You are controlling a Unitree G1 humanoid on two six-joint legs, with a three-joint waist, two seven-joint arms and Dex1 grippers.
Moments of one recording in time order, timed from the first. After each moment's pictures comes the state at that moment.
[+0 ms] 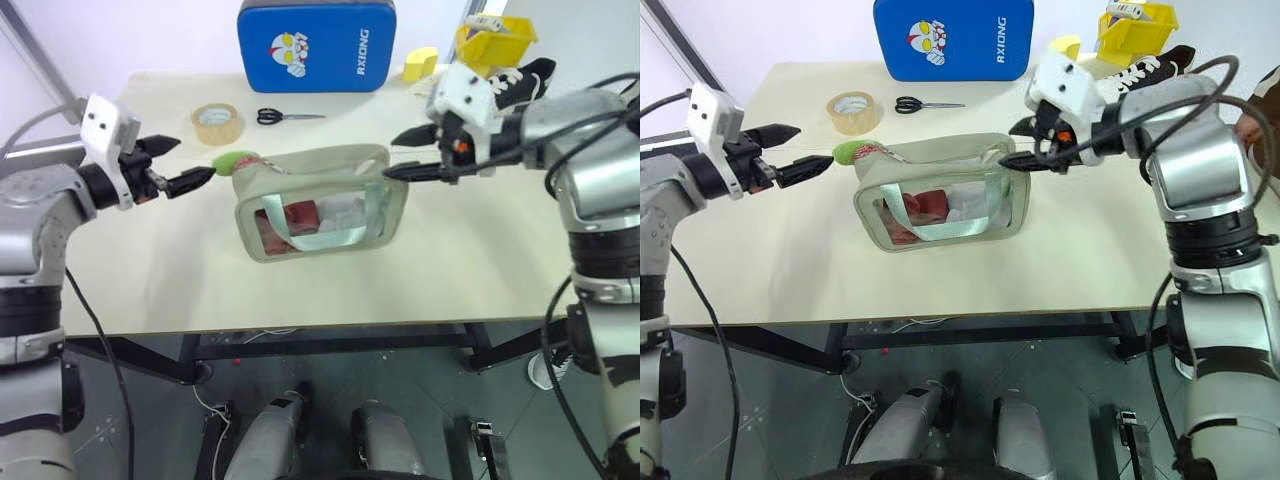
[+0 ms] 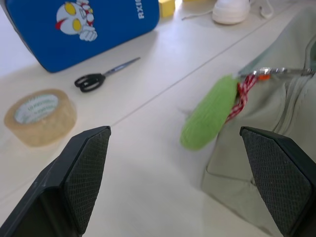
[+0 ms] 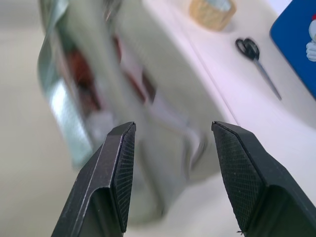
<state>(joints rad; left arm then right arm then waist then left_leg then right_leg) -0.73 0.82 0.16 0.16 -0.43 0.56 -0.87 -1.01 -0.78 0.18 0.08 0.12 0.62 1.23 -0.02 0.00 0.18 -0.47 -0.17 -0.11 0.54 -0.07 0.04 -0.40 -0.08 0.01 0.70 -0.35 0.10</state>
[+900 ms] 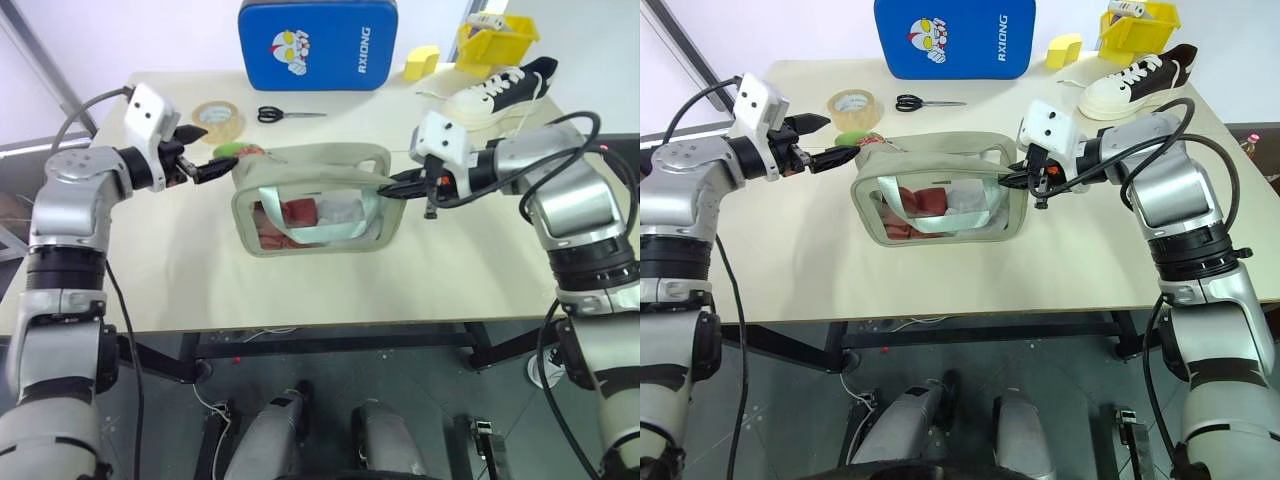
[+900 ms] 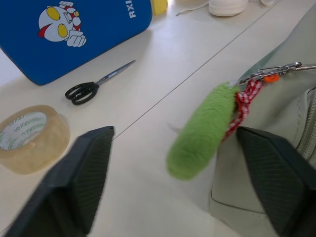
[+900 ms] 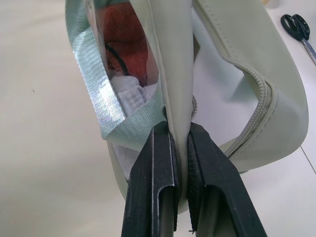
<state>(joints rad) -0.91 0.70 0.04 0.48 -0.24 0.34 -0.94 -0.96 -0.74 0.22 0.13 0.12 0.53 1.23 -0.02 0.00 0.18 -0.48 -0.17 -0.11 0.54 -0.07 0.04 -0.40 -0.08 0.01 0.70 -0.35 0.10</state>
